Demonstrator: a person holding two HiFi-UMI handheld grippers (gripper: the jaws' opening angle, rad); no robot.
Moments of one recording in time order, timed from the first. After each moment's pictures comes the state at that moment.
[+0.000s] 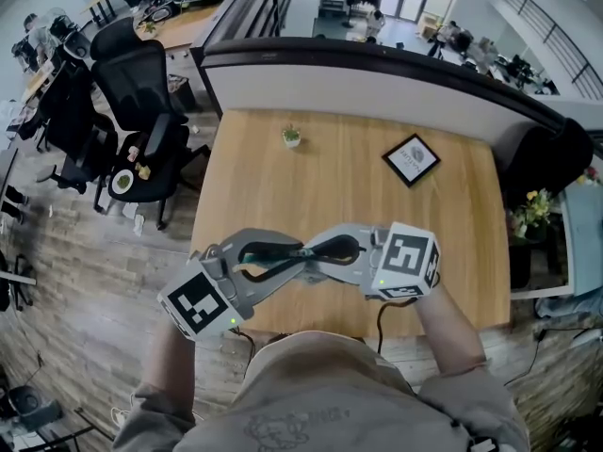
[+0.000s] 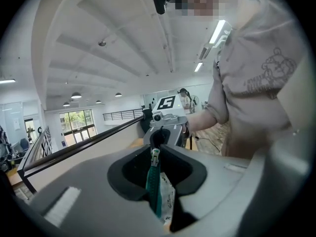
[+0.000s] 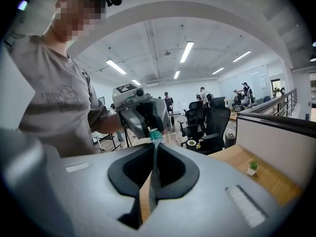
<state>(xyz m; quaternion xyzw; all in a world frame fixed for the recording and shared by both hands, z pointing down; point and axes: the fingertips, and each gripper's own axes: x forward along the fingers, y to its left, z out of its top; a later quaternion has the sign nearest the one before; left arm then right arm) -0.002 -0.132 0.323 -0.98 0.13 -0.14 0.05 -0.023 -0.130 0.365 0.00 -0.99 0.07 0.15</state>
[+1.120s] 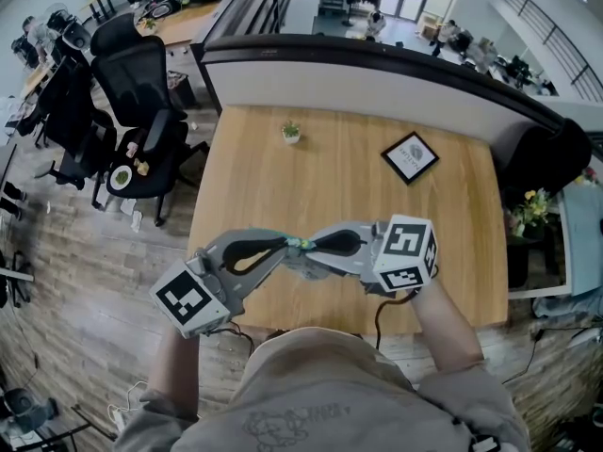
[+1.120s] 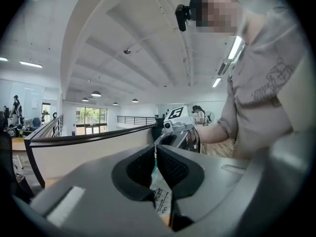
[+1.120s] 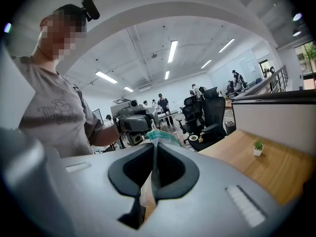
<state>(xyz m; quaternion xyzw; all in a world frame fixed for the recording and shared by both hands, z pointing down) -0.034 -0.139 0.337 -0.97 0.22 -0.09 -0.05 -0.017 -0.137 0.379 0.02 -0.98 0.17 0.13</state>
